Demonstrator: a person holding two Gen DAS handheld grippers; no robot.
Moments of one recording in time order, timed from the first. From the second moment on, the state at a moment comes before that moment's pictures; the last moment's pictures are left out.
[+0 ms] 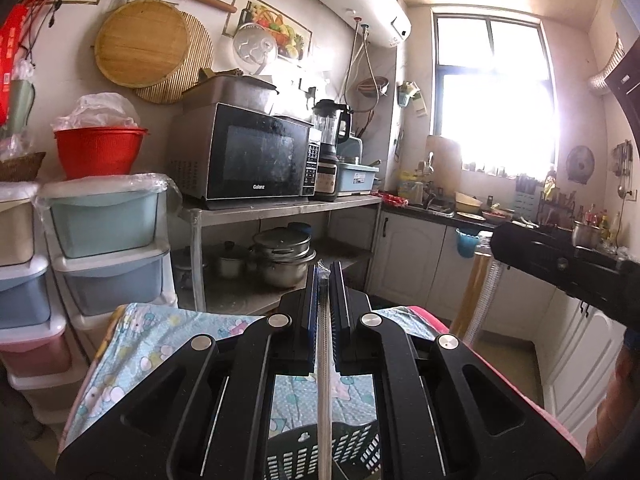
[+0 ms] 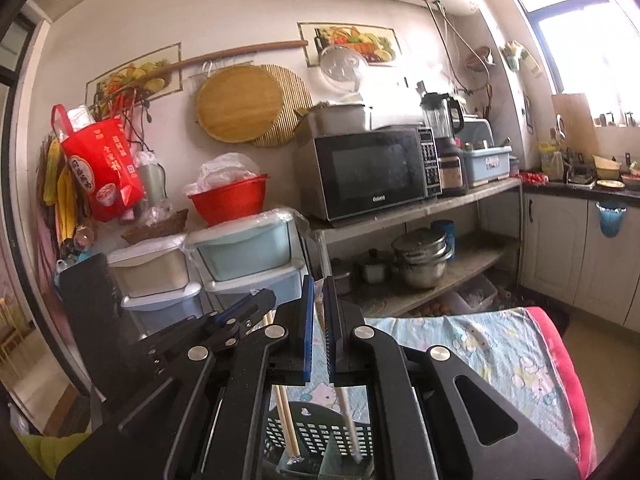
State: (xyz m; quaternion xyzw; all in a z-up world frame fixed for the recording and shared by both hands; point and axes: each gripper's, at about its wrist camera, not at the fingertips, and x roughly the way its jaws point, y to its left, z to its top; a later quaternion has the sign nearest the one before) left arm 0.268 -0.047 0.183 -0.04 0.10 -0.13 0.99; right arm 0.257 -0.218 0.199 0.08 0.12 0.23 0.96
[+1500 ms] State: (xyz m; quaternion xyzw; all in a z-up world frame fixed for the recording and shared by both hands) left arm 0.260 -0.025 0.116 -0.08 0.17 -0.12 0.98; right arm 0.279 -0.230 0.129 0.10 0.19 0.18 0.96
